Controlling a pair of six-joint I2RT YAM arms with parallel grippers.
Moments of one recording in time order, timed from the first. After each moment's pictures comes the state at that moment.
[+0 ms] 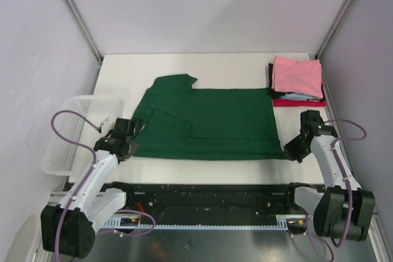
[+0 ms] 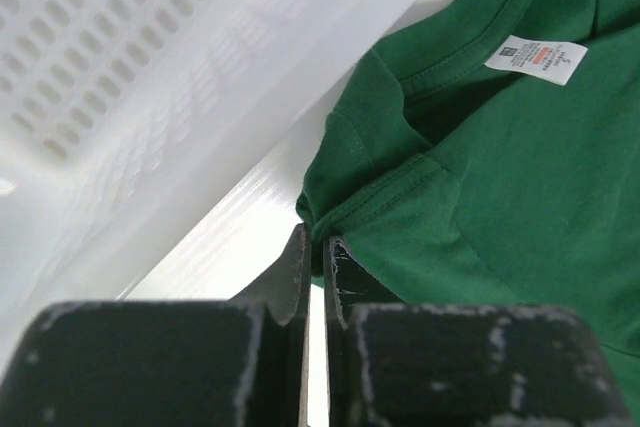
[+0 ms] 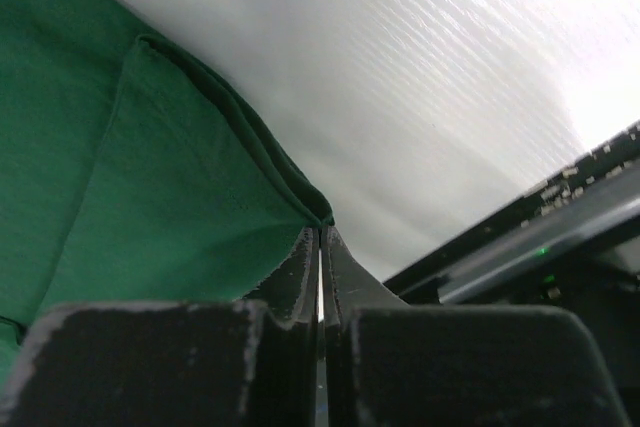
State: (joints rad) left arm -0.17 0.90 0.57 -0.76 -0.40 -0.89; right arm -0.12 1.07 0.71 -0.96 0.02 0.84
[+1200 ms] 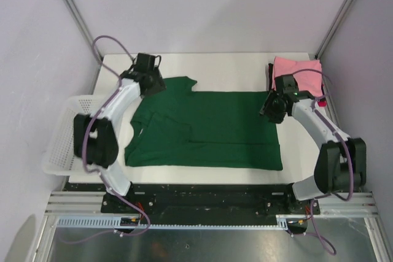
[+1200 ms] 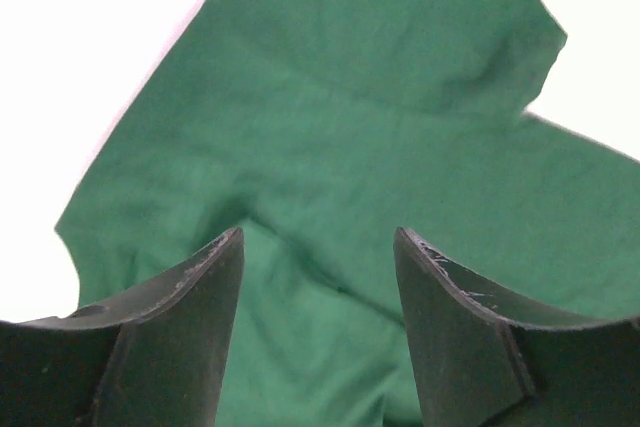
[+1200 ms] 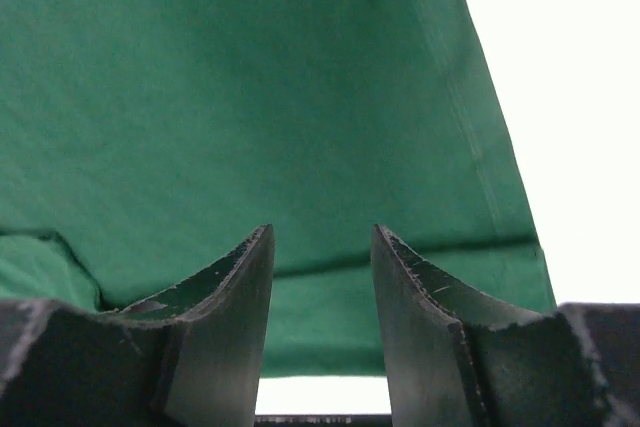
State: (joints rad) left arm -0.24 1.62 1.35 -0.62 -0.20 -0.59; right arm 0.16 1.41 1.08 -0.72 0.00 0.67
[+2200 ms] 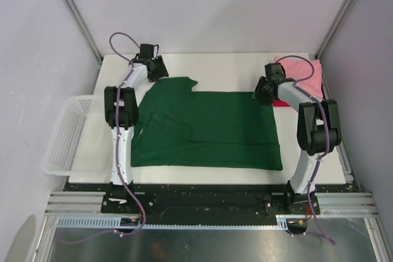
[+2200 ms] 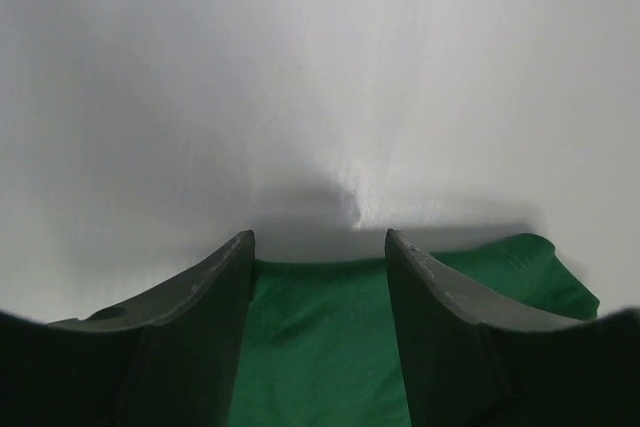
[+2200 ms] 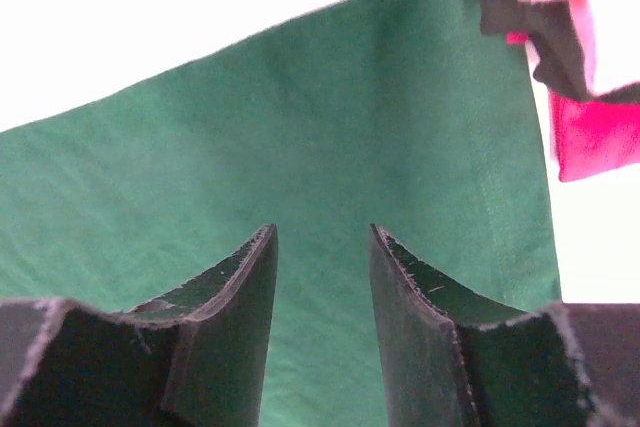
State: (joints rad) left arm -0.09 2.49 2.15 -0.53 0.08 -0.43; right arm 0.14 1.89 1.33 -0.39 -0.02 0.54
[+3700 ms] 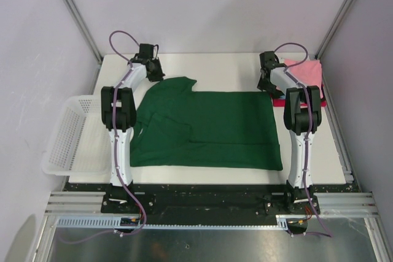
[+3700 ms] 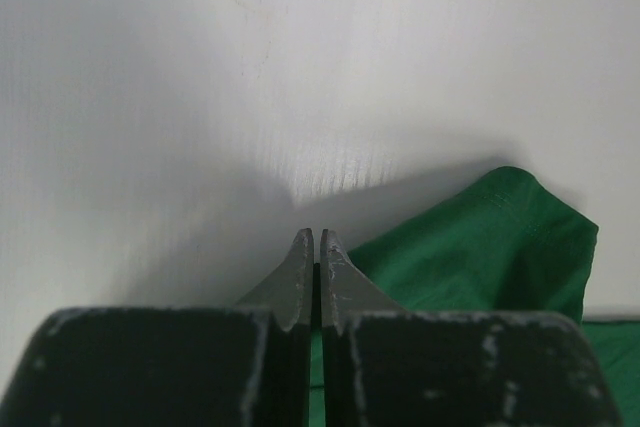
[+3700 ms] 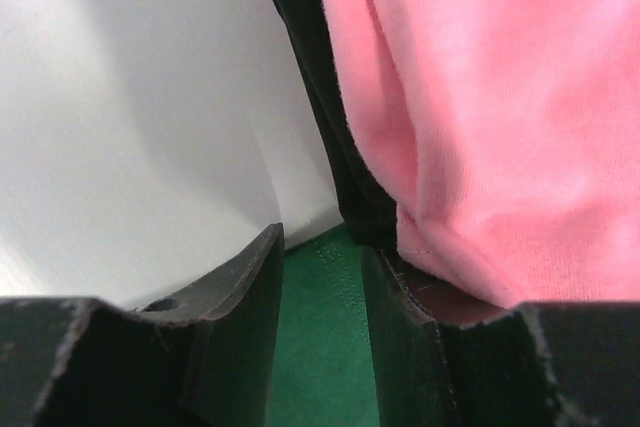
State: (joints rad) left arm -0.10 2.39 2.04 -0.54 0.08 -0.37; right arm 0.12 2.28 1.82 -0.58 0.32 0.45
